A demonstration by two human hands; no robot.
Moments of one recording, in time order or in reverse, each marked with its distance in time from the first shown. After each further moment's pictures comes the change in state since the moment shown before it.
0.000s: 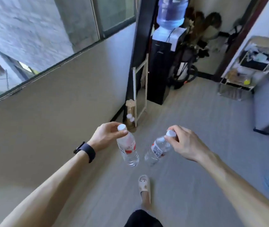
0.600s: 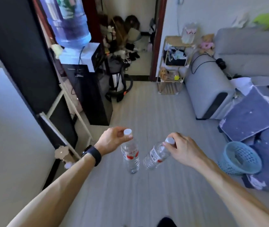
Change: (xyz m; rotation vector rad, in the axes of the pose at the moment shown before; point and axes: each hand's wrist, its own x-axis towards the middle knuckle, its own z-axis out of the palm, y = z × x) left_hand 0.368 0.242 0.256 0.209 -0.417 0.266; right_hand 0.141 0.303 -0.171 -0.095 0.268 0.411
